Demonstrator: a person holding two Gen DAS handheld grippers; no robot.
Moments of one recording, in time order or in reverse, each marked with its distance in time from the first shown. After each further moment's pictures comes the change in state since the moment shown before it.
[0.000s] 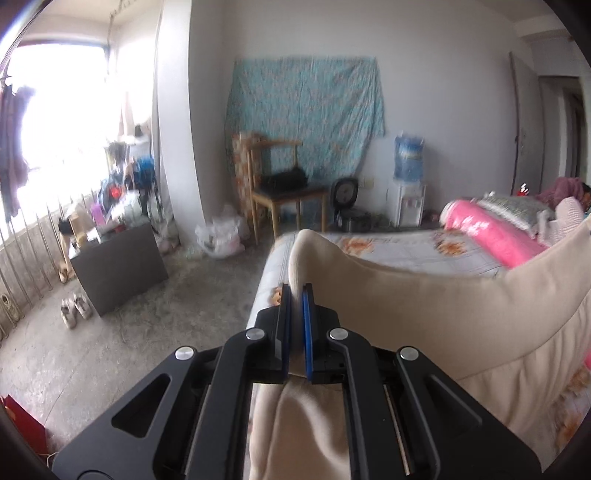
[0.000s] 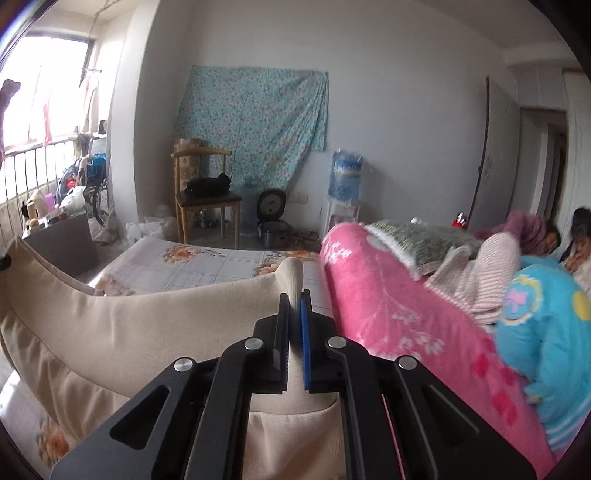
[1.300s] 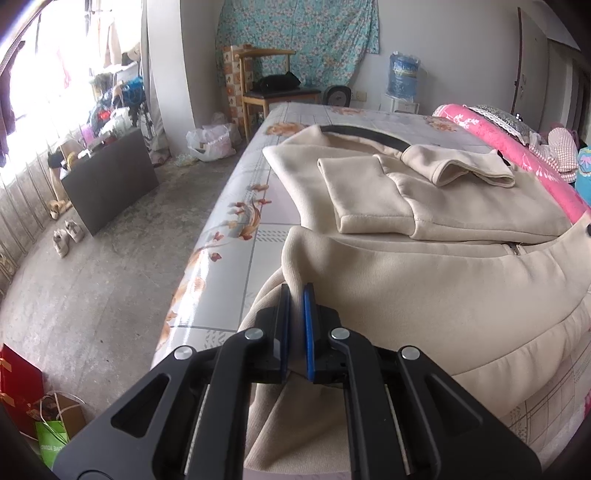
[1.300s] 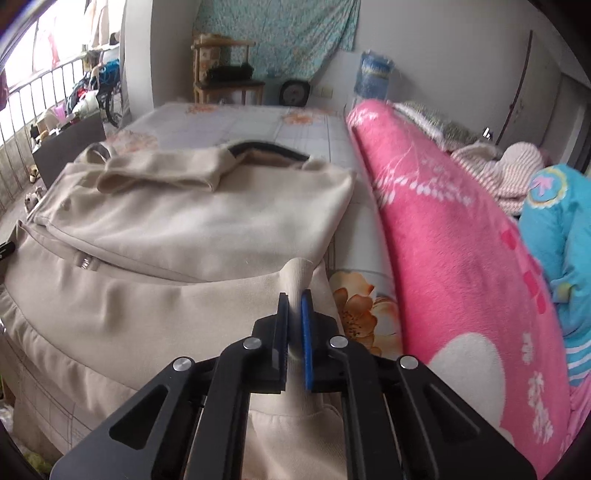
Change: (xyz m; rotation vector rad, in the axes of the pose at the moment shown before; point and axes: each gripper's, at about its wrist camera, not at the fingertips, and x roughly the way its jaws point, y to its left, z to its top) left arm -0.052 -0.001 -0.183 0.003 0.273 -0.025; right arm -0.037 0.013 -0.151 -0.110 0.357 0.030
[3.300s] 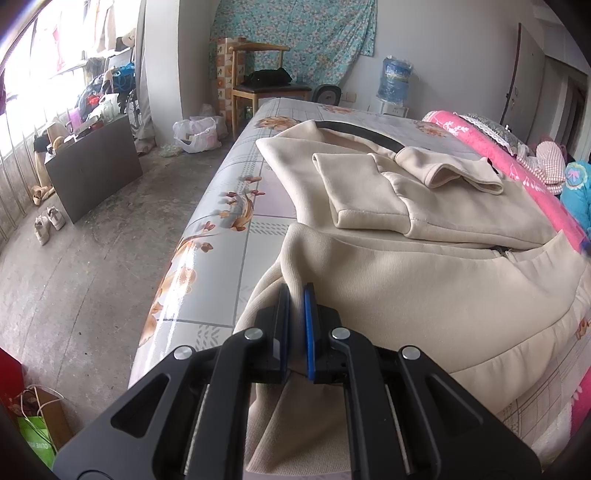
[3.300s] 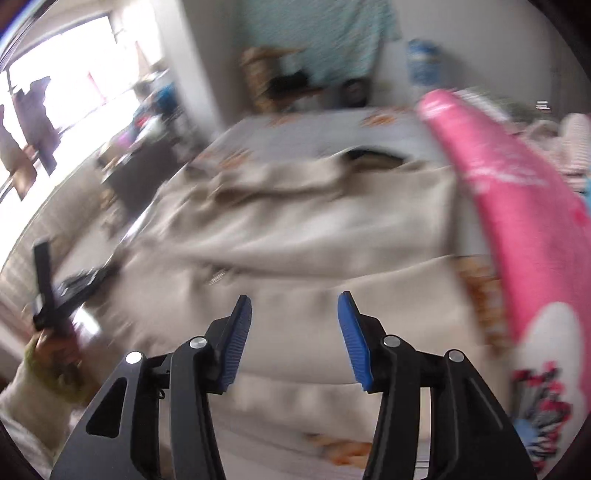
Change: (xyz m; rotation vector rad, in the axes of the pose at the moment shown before) left arm 0.007 0.014 -0.003 -0.052 0.019 -0.104; right arm -0.020 0.061 0.001 0.058 0.064 0.405
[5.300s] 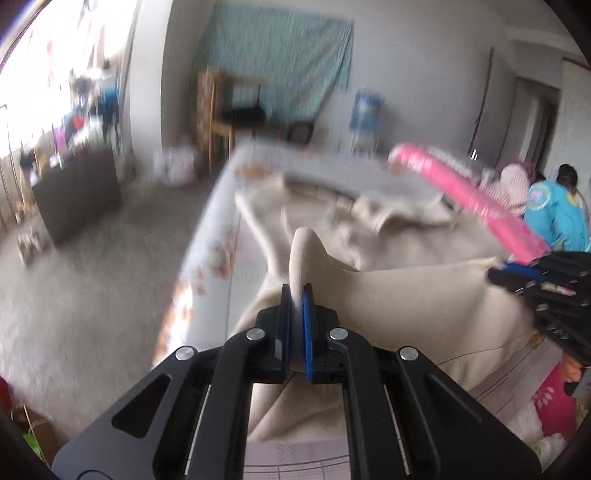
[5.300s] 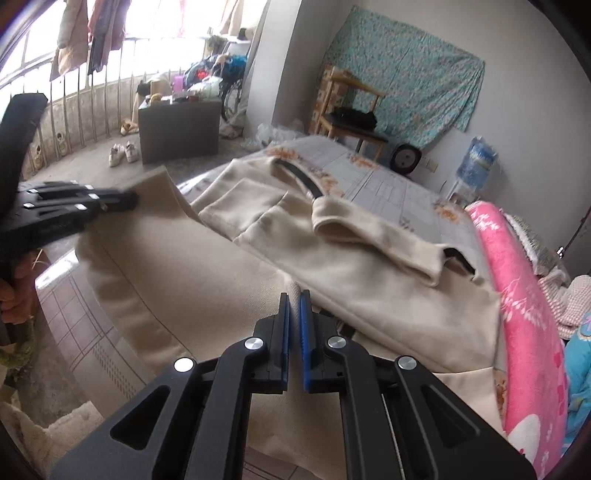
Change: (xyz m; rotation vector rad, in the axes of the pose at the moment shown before) left arm -0.068 -0.003 0.014 0.022 -0.165 -0.109; right arm 0.018 0.147 -0.001 -0.427 -0.136 -0.178
